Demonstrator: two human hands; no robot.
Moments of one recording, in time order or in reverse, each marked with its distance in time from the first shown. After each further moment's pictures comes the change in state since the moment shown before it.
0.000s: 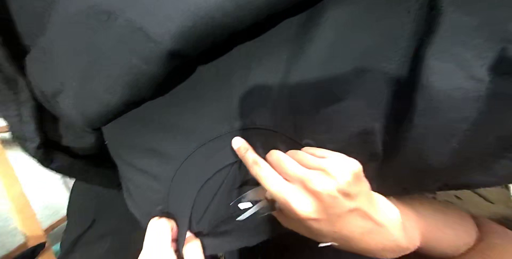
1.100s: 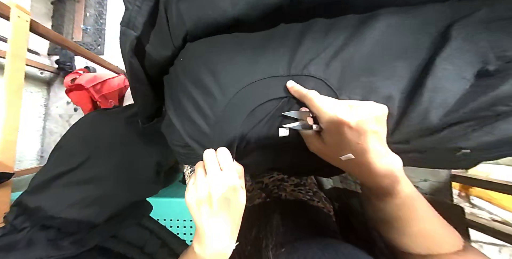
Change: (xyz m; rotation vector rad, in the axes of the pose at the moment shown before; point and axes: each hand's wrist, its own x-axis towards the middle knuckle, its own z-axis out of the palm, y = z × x) left_hand -0.030 0.021 0.042 0.245 0.350 -0.025; right_hand -0.007 0.003 0.001 -0.083 0.011 -0.042
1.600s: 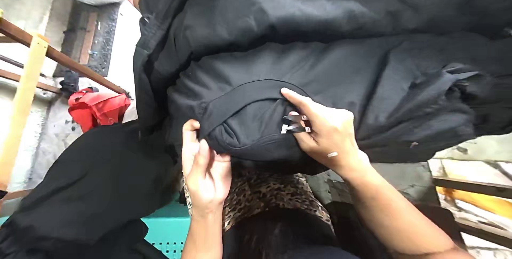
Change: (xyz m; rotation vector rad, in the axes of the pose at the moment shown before) left_hand 0.030 -0.013 0.017 -2.610 0.149 -0.258; right_hand -0.003 0.001 0.002 0.117 0.177 -0.004
